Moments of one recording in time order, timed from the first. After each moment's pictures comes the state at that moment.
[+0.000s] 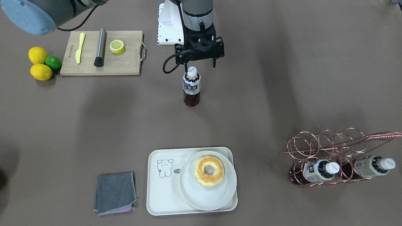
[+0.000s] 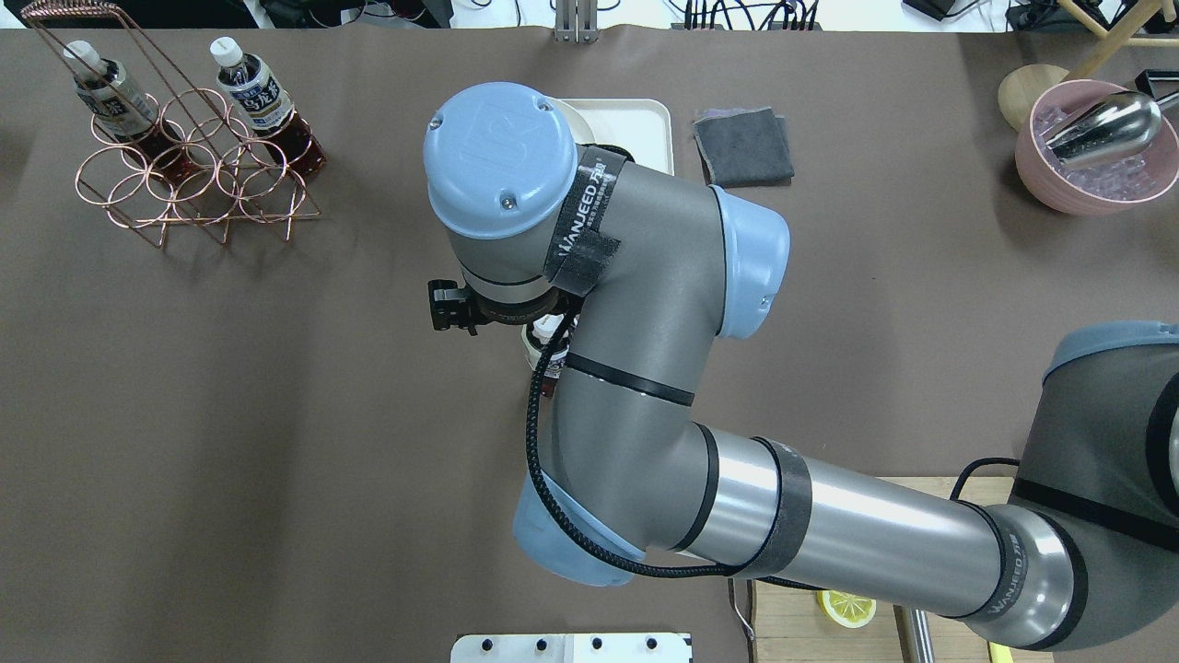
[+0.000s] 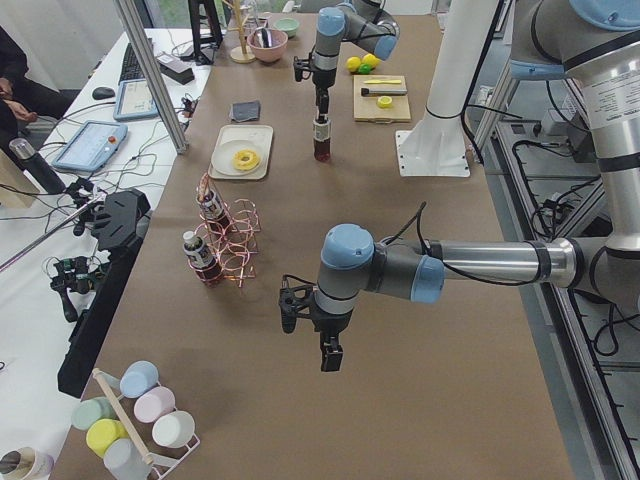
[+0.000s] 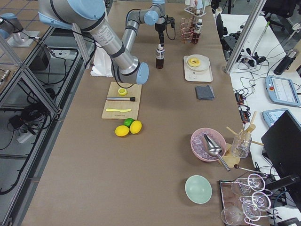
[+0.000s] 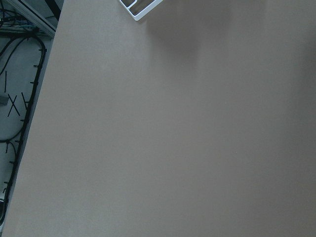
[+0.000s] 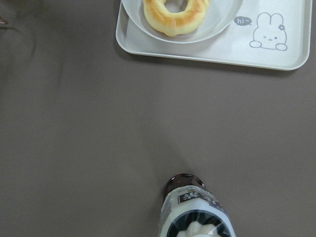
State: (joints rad) left arm -1.56 -1.23 -1.90 -1.76 -2.13 -0.31; right arm 0.50 -0.58 1.69 -1.87 1.81 1.09
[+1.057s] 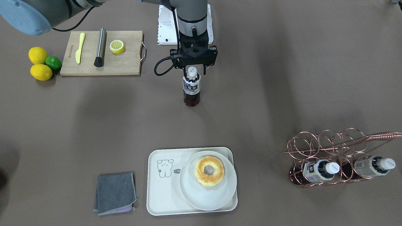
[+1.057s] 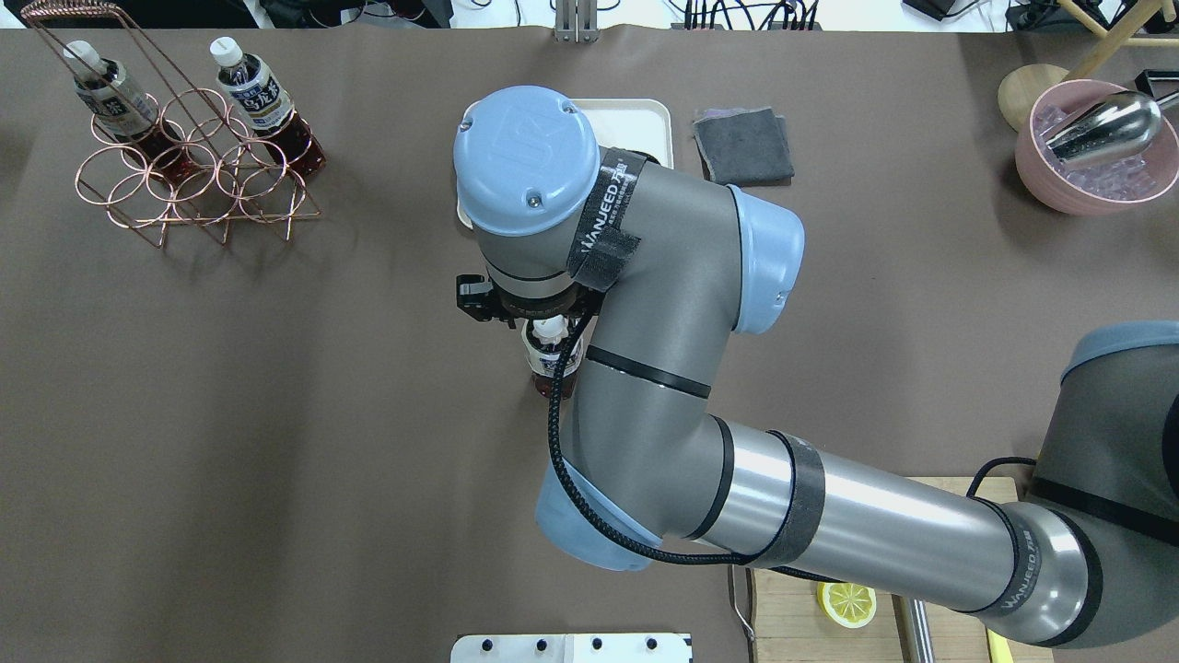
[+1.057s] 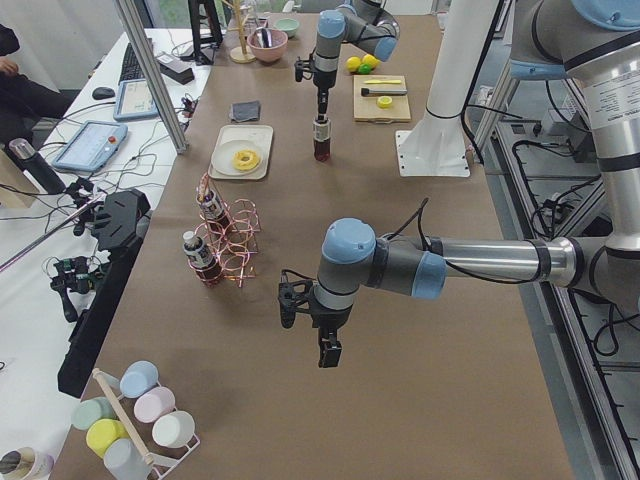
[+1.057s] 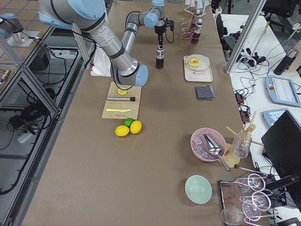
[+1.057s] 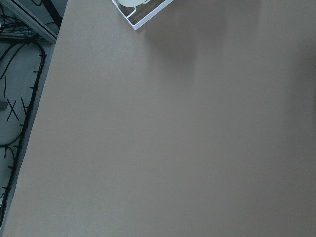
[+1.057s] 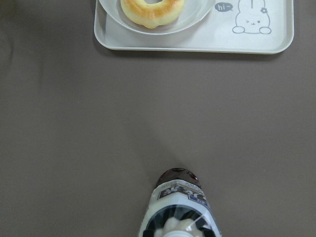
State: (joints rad) left arm -1.57 -1.24 -1.92 -1.76 -2.14 -0.32; right arm 0.49 -0.61 1.70 -1.87 1.81 1.17
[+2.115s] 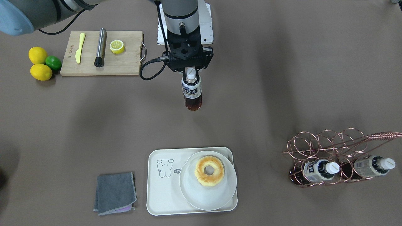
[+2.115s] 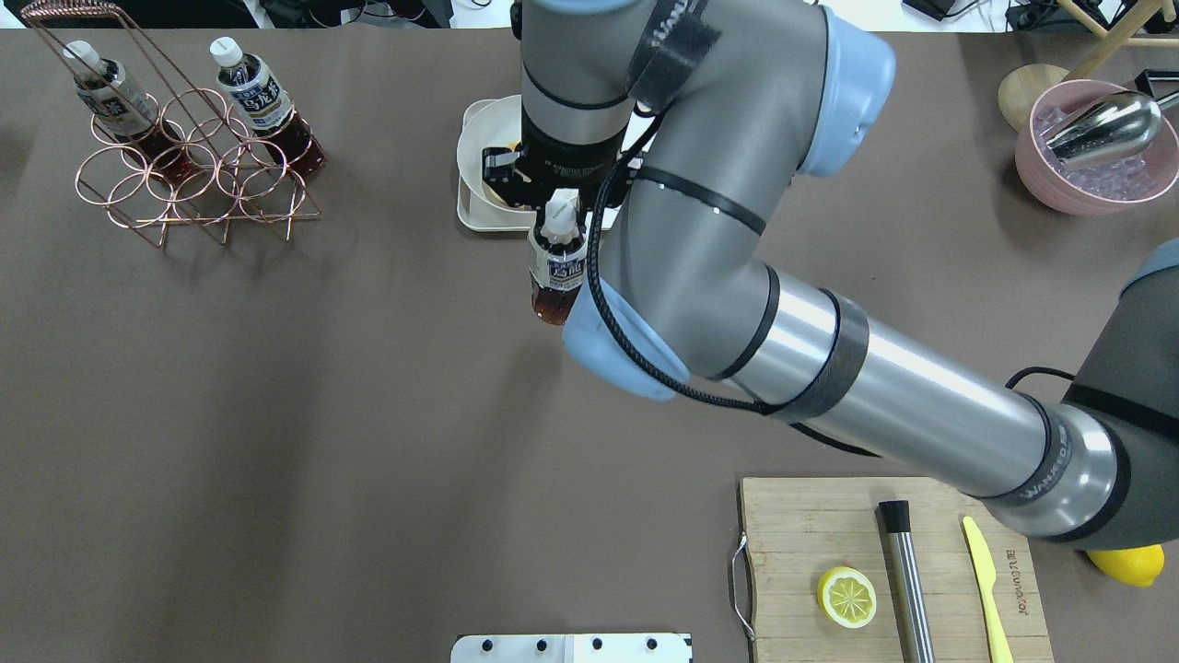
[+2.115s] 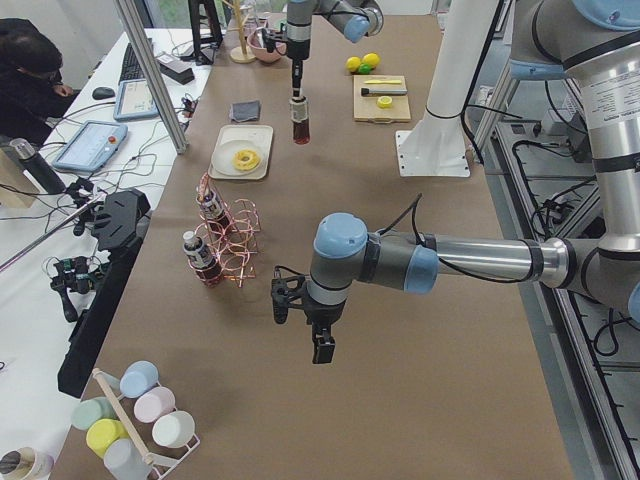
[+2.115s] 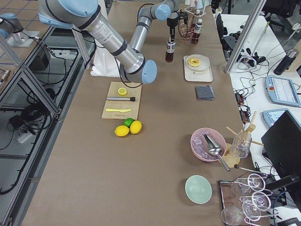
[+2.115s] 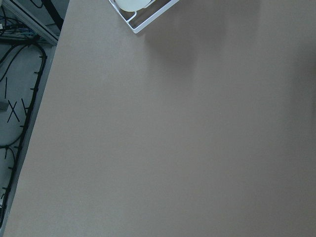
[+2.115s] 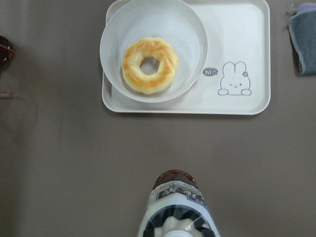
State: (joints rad) left arm -1.57 -1.27 -1.92 -1.72 -2.13 -0.32; right arm 0.69 -0.55 1.65 -1.88 2.00 1.07
